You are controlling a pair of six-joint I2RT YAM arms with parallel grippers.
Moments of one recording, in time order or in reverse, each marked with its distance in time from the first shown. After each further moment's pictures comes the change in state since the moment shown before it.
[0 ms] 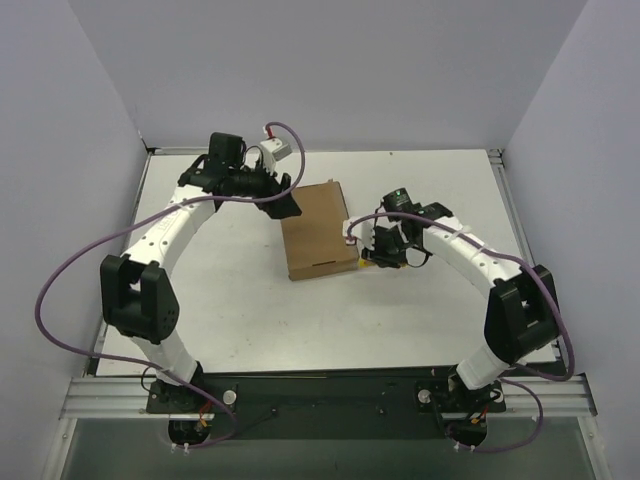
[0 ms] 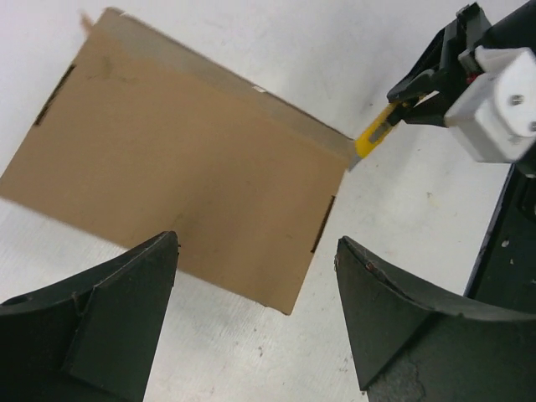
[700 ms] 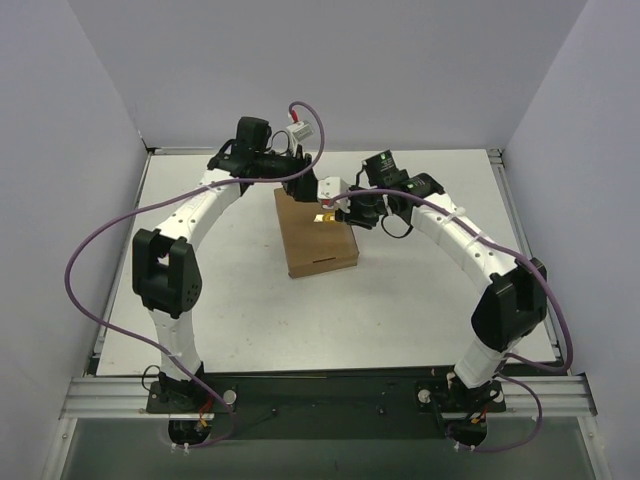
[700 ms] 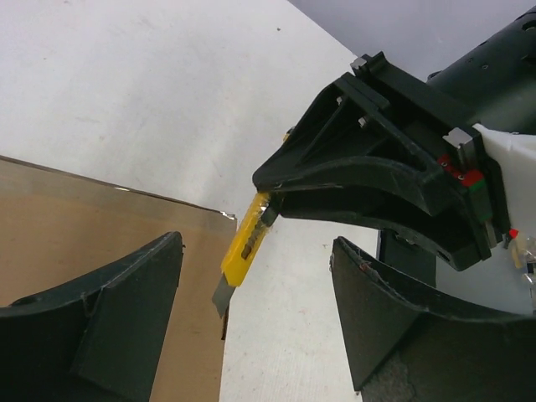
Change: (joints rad) left arm -0.077 0.275 0.300 0.100 0.296 -0.254; right arm 0.082 0.069 0.411 0.024 -0.065 0.026
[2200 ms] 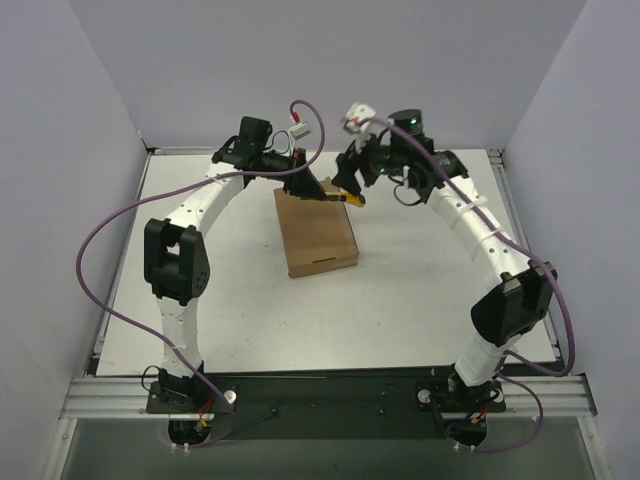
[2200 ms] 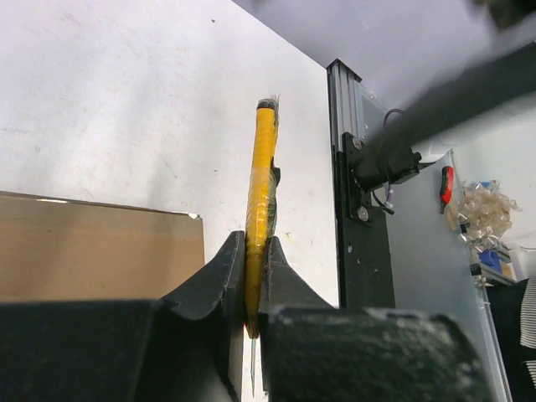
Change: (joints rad) left arm 0.027 0.134 0.126 -0.100 0.237 0.041; right arm -0.050 0.020 0.188 0.167 -0.108 0.517
